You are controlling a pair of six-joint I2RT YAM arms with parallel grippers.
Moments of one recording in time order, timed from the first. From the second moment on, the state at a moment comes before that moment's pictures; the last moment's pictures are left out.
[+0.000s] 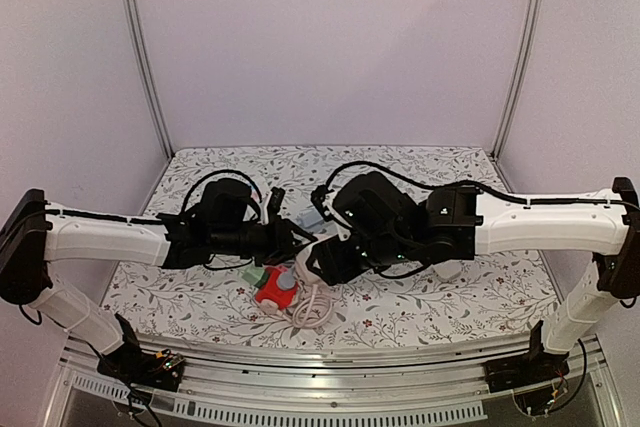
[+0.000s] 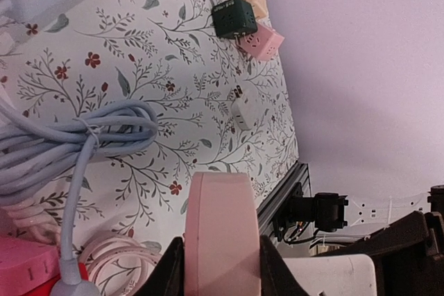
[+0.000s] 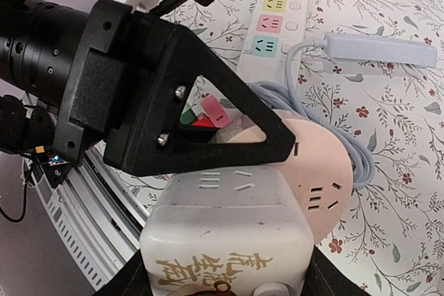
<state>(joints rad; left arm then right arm) -0.87 1.44 0.75 0.20 0.29 -1.02 1.24 1.62 1.35 -0.52 0.21 0.49</state>
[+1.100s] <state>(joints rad) -0.86 1.41 0.75 0.14 0.34 -0.96 1.12 1.55 1.18 -0.32 -0.11 0.54</state>
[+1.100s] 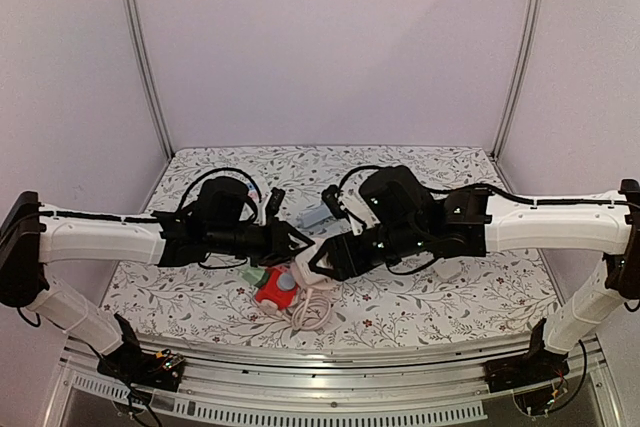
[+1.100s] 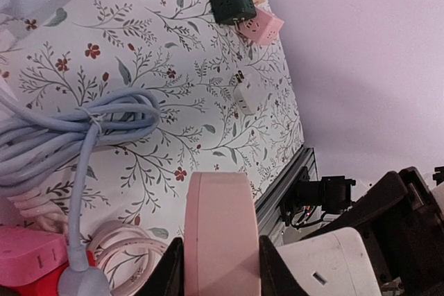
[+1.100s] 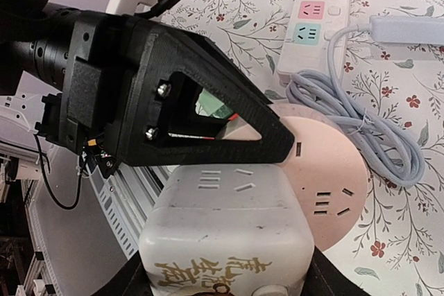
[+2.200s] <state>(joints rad) -0.86 1.41 0.77 0.13 0.29 -0.93 1.20 1.63 1.39 -0.56 0.11 0.46</state>
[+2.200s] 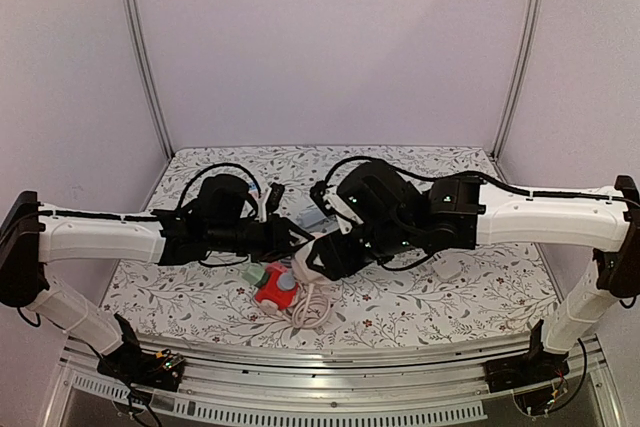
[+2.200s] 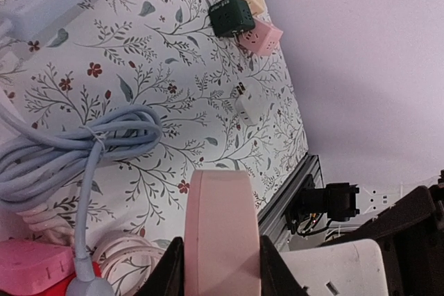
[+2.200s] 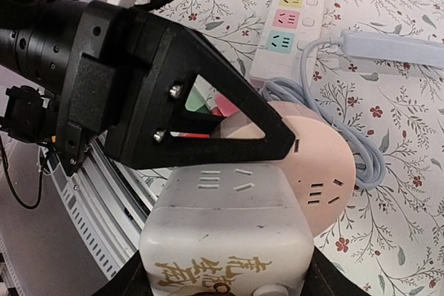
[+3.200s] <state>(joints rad) -0.86 1.41 0.75 0.14 0.25 -0.94 1.09 1.49 1.25 -0.48 0.02 0.51</state>
